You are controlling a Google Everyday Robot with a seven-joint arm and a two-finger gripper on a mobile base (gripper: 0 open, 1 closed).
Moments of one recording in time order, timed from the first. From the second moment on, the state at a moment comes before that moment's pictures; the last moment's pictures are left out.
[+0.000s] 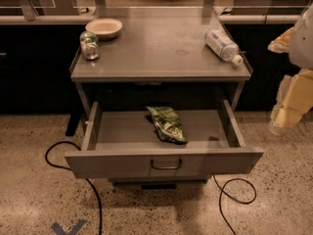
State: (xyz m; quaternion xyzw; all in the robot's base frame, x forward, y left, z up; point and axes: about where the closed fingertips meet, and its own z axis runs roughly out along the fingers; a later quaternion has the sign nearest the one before) arm 0.438 -0.217 0.976 -0.60 0.78 -0.03 0.16
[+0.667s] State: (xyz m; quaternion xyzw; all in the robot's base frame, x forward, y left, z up) arm 0.440 -0.215 0.964 -0.60 0.78 -0.01 0.16
